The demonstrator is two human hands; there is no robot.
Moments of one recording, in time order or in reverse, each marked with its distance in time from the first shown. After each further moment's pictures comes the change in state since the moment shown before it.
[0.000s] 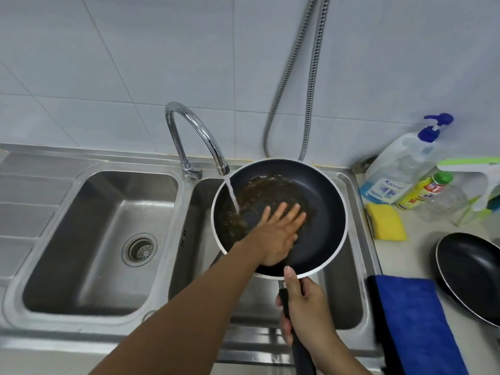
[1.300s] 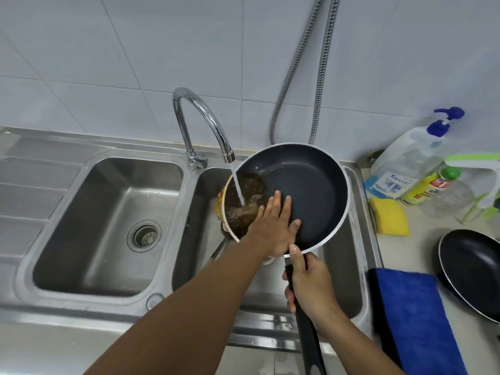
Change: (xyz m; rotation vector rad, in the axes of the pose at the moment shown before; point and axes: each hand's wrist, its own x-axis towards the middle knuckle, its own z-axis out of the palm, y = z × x) left_hand -0.001 0.013 0.010 -0.216 0.027 -0.286; right_hand 0.025 0.000 -0.007 -0.085 0.025 -0.082
